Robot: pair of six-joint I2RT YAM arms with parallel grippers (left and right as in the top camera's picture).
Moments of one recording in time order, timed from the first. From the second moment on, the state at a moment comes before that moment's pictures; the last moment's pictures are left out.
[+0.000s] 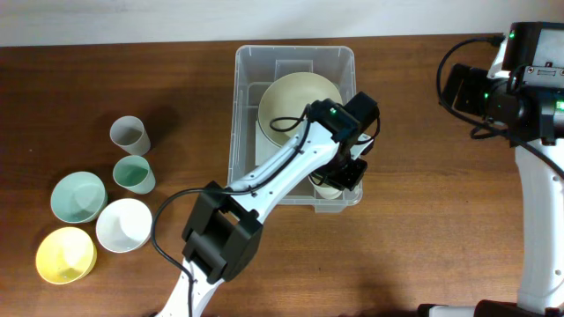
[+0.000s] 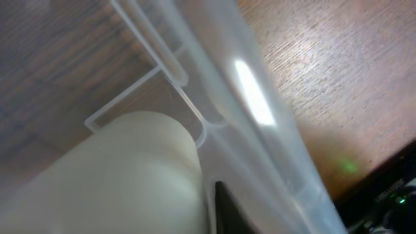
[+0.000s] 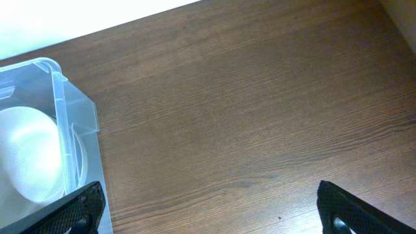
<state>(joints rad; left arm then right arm) -0.79 2.26 2.08 -1.28 0.25 -0.18 -0.12 1.53 1.76 -1.11 0.11 0.18</state>
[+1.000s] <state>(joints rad) -0.21 2.23 2.69 -1.68 -0.06 -0.21 -0.12 1.53 1.76 -1.11 0.11 0.18</state>
